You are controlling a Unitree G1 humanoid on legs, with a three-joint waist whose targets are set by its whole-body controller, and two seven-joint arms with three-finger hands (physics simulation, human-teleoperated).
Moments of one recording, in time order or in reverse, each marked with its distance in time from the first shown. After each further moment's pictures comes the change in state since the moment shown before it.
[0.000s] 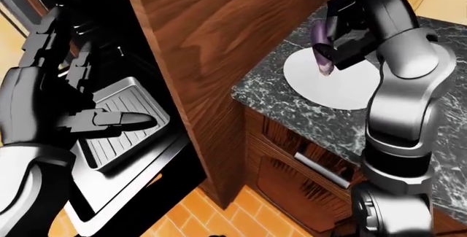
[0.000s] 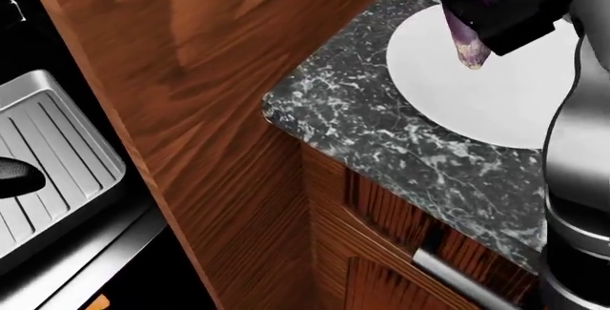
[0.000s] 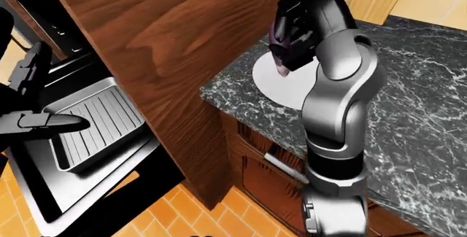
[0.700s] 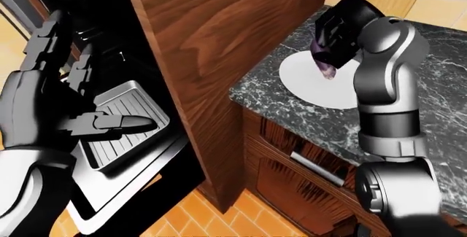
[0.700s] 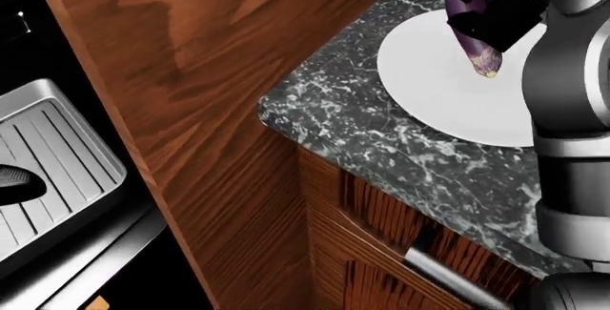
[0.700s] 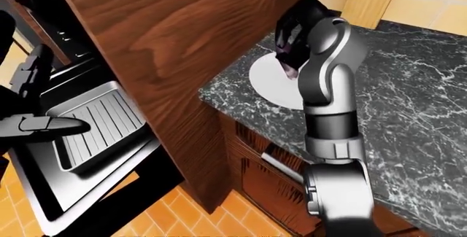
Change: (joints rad) left arm 0.023 -0.004 0.002 -0.006 0.001 -0.012 -0.008; right arm -0.155 -0.038 0.005 0.486 -0.144 -0.168 0.103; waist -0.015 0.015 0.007
